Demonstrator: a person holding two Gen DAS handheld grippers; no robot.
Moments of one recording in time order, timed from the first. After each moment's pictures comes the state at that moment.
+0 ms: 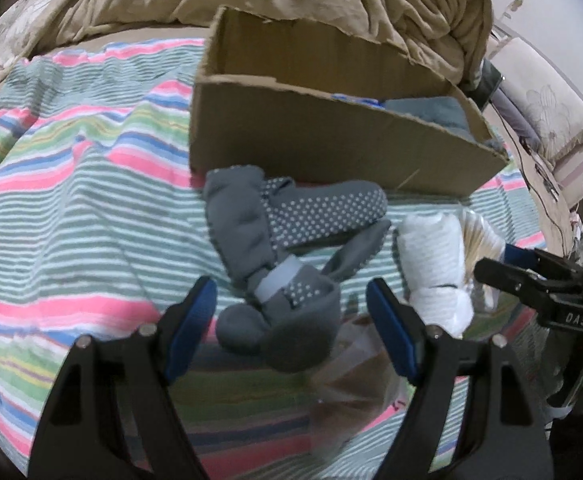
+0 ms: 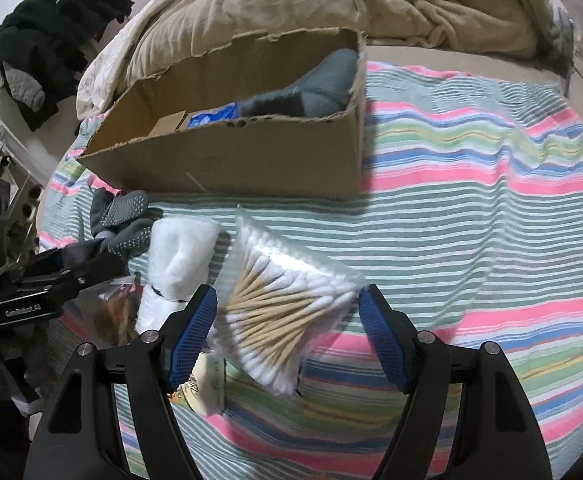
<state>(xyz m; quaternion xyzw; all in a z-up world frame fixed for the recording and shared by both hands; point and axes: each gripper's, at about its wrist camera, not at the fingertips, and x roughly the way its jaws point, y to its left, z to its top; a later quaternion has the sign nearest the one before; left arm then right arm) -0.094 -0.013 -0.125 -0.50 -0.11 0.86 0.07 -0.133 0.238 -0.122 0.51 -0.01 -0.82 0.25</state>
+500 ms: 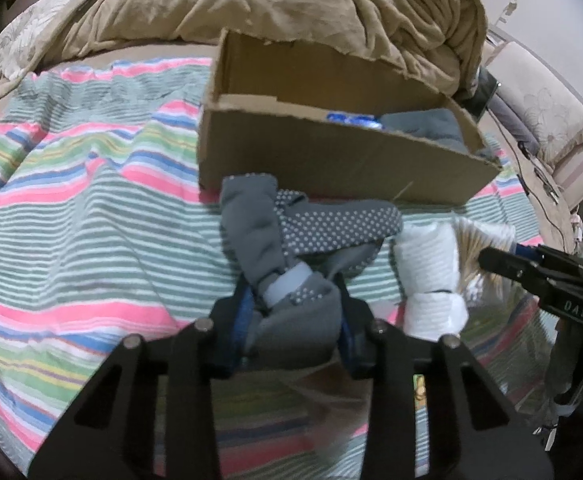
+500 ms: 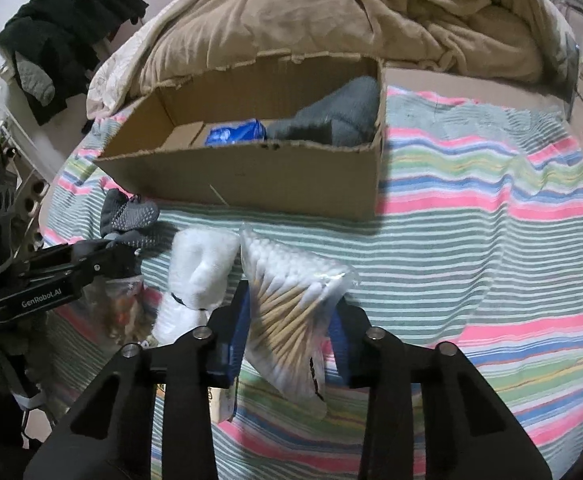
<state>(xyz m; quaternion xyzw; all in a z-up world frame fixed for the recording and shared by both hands) -0.086 -0.016 -0.113 -0.48 -0.10 0.87 0.07 -0.124 0.236 -0.106 0.48 0.01 -0.84 0.26</state>
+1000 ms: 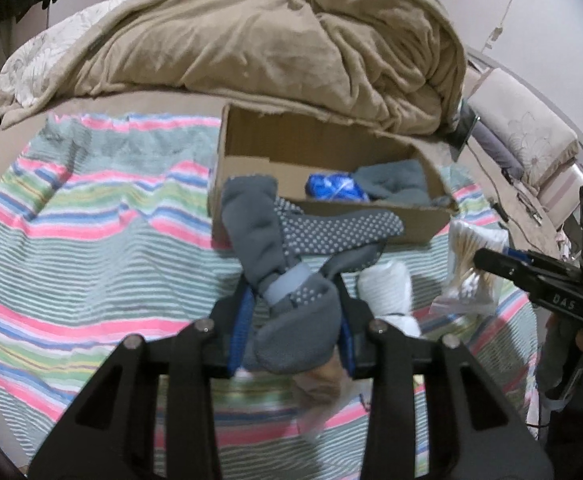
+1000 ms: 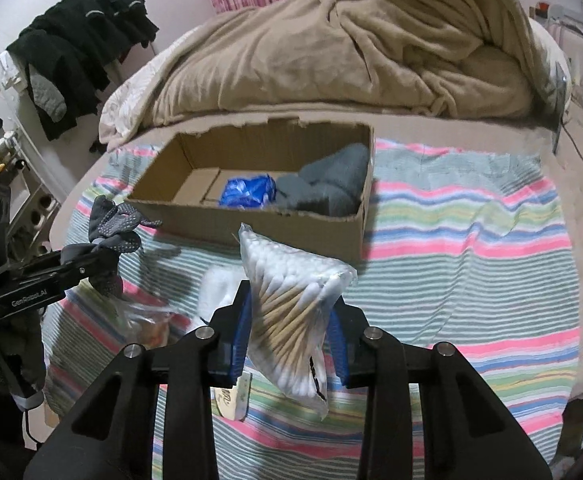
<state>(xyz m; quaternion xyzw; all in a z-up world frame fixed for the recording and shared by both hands) -0.064 -0.028 -0.055 -0.42 -0.12 0.90 0.07 -0.113 0.243 -0.057 0.43 0.00 -0.86 0.27</state>
